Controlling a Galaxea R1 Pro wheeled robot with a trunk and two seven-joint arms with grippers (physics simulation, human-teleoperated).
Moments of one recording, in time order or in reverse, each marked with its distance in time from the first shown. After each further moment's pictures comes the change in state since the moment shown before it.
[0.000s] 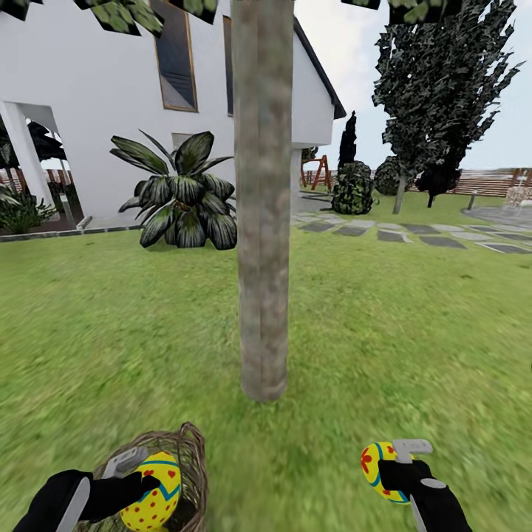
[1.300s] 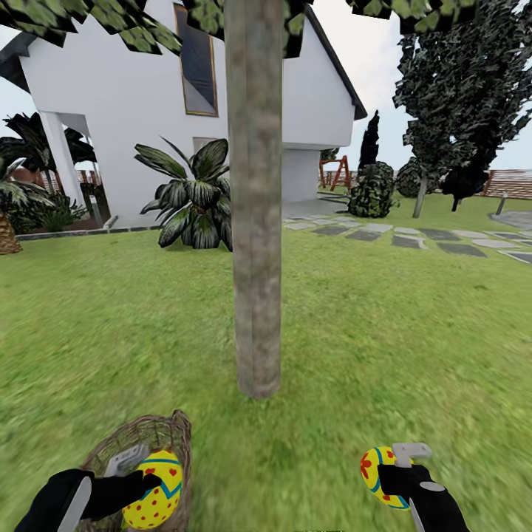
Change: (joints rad) left arm 0.000 -0.005 -0.001 -0.008 0.000 -0.004 0.000; right arm 0.000 0.000 0.002 0.026 0.001 -0.001 0.000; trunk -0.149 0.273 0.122
